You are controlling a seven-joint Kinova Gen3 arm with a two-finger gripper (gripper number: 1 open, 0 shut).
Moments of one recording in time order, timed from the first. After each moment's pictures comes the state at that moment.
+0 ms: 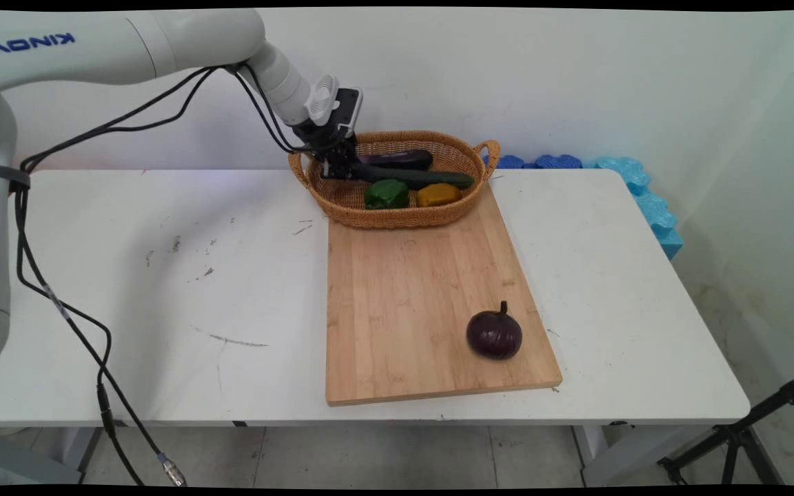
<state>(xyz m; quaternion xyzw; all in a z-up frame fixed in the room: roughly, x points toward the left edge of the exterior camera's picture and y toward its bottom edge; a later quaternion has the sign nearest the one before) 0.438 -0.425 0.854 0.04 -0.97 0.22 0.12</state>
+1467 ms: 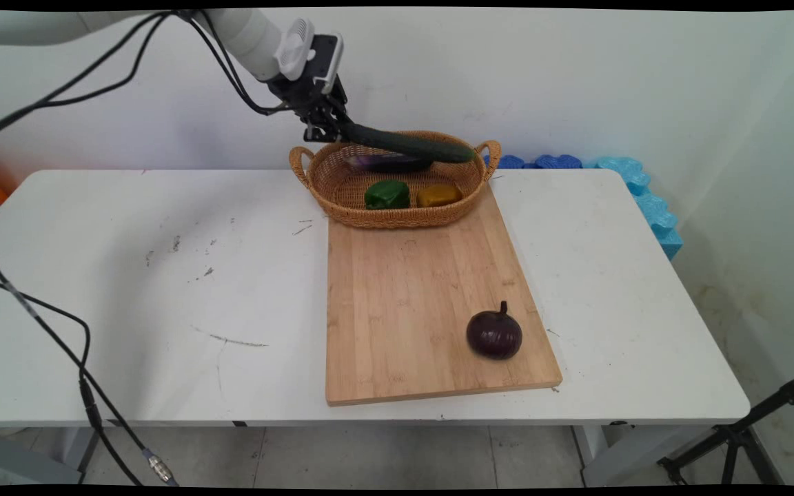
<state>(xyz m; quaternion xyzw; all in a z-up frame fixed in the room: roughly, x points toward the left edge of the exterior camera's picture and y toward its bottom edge) 0.445 -0.374 0.953 0.03 -0.95 0.27 0.14</state>
